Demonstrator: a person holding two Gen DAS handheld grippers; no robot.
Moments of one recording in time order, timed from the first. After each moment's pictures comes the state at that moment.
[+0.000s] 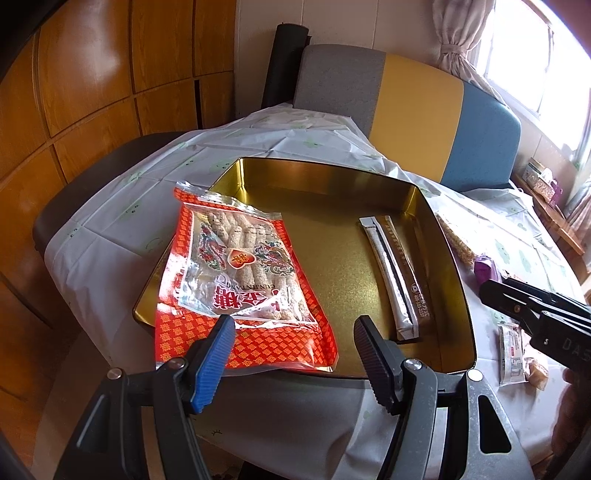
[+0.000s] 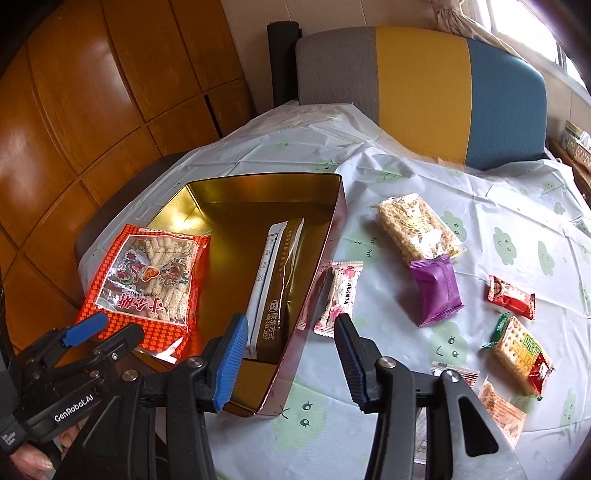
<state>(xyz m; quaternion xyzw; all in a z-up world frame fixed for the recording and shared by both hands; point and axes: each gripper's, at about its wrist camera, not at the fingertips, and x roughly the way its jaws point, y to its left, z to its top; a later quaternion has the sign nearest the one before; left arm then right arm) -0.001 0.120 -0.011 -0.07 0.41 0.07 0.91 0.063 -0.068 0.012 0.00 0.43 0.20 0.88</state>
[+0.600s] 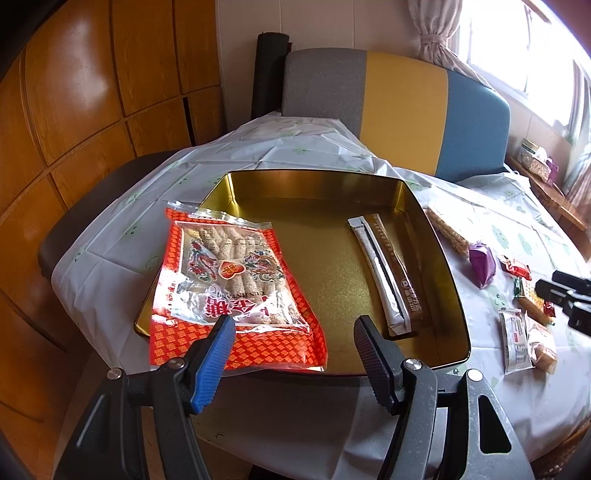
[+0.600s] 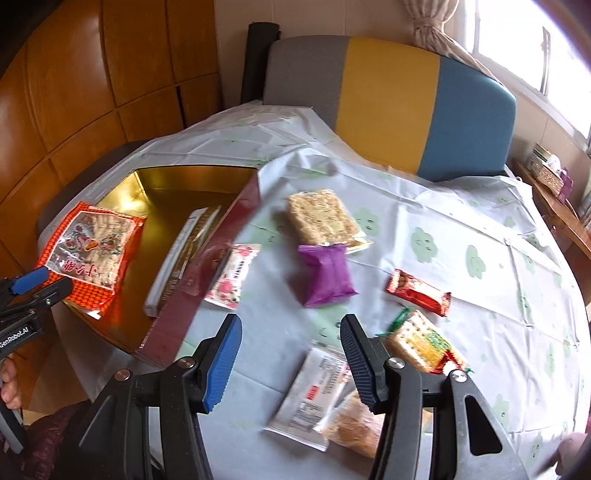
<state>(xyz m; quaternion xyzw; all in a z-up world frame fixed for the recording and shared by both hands) -0.005 0.100 -0.005 -0.02 0.40 0.06 0.91 0.053 -0.147 0.015 -0.07 0.42 0.12 0.90</state>
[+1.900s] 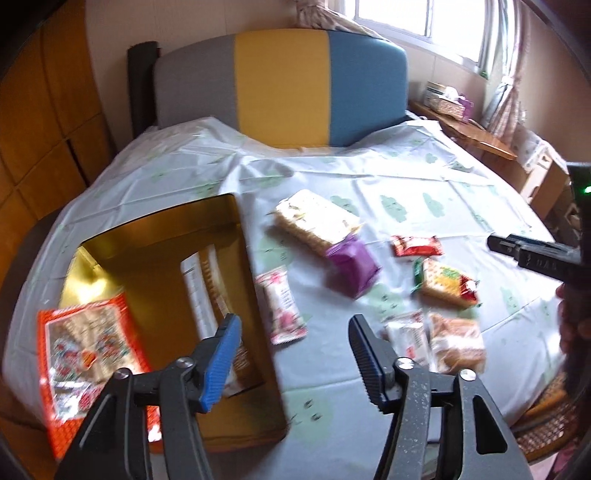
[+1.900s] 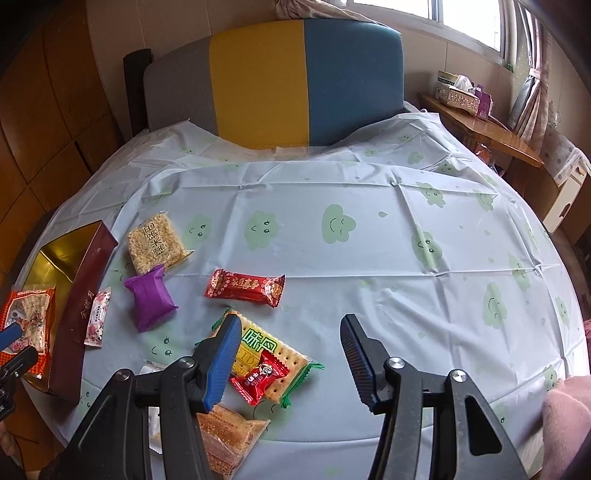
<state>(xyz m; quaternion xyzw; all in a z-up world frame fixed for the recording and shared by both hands) 0.068 -0.040 0.024 0.05 0.44 -0.13 0.89 0.083 -0.306 0.019 0.05 0.44 -0.02 0.90</state>
